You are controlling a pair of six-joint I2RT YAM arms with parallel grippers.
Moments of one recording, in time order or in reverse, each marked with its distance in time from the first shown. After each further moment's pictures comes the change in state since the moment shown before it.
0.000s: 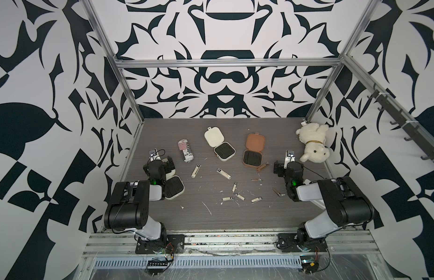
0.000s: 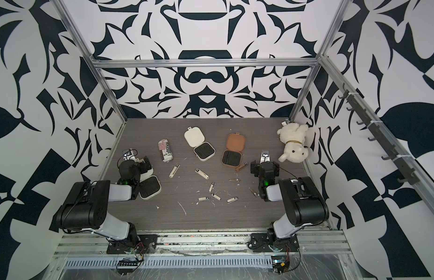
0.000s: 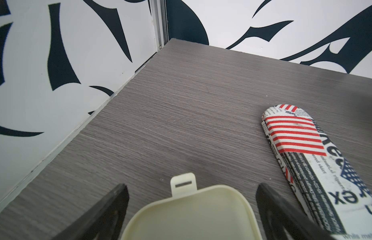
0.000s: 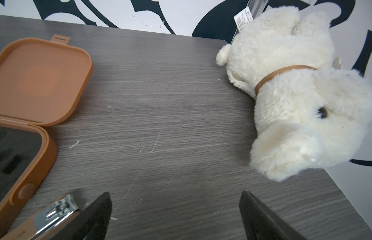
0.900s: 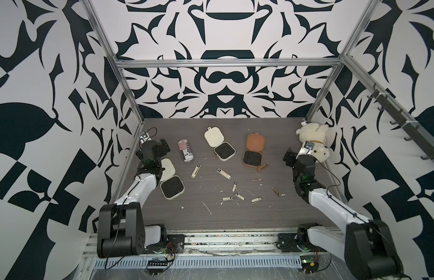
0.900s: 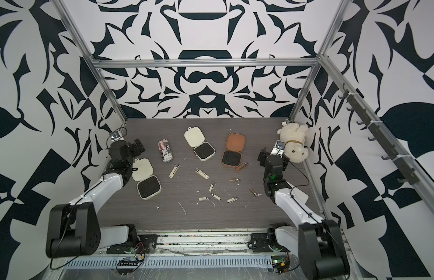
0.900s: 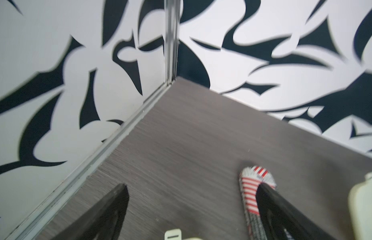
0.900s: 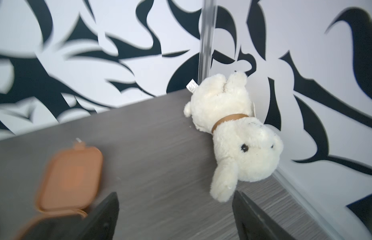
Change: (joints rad) left arm 0.000 -0.303 0.390 -0.672 -0.048 -0.213; right arm 0.000 -0.539 0.176 -0.563 0.109 0.301
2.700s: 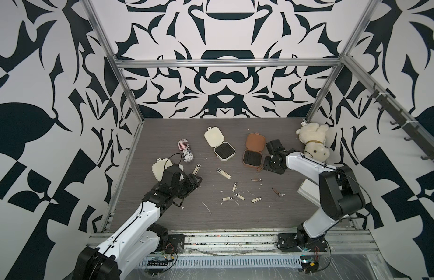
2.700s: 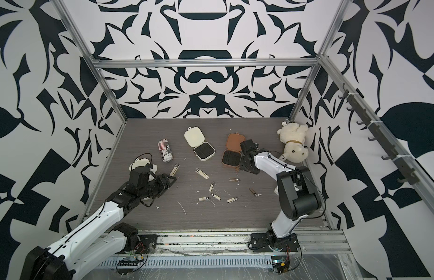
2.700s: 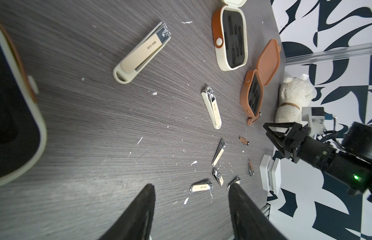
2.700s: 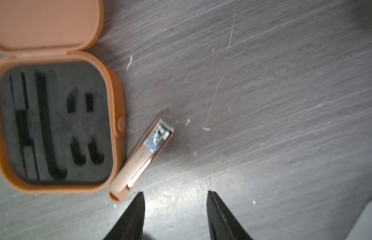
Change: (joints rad) left arm -0.448 -0.367 -0.306 -0.420 0.576 -0.624; right arm 0.144 0.648 0.536 -0.818 -0.304 0.309
